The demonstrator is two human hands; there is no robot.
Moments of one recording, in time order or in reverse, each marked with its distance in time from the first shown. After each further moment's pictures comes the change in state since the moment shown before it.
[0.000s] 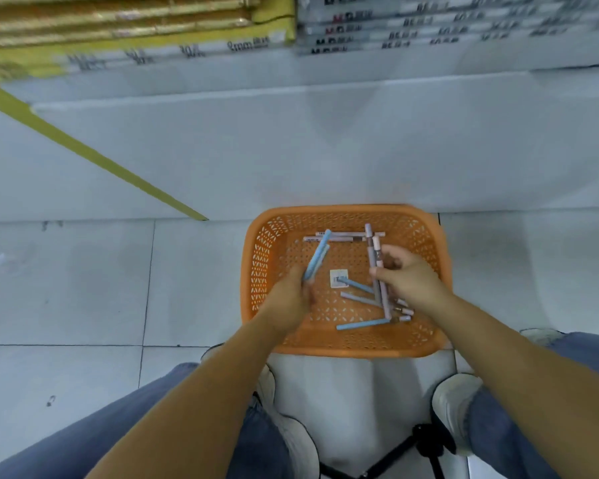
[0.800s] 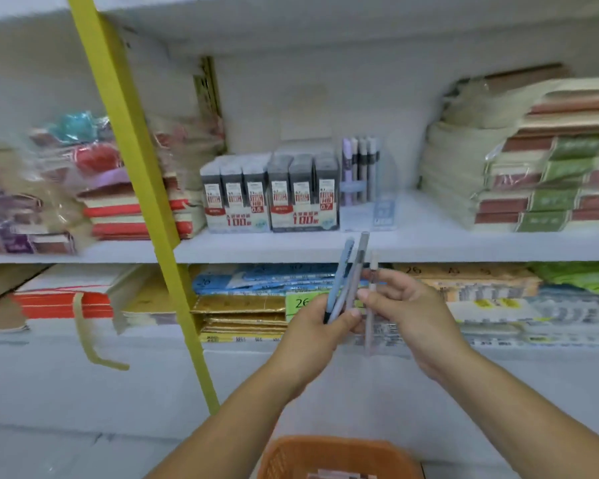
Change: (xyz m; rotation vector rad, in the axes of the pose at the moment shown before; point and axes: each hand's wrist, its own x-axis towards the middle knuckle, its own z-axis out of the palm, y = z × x) left_hand -0.207 0.278 -0.167 -0.448 0.364 0.717; right_hand -0.251 -0.292 -0.061 0.307 0.058 -0.931
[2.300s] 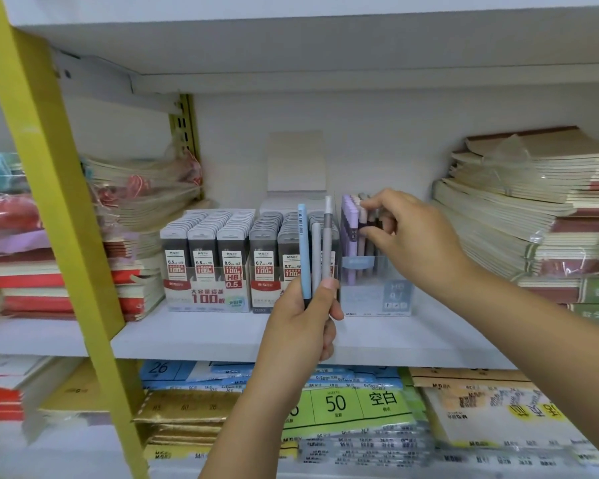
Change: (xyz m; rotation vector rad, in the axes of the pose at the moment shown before) left_hand 0.114 0.056 -0.030 -0.386 0.132 0.128; right_hand 0.187 -0.098 -0.017 -1.156 0.215 -0.705
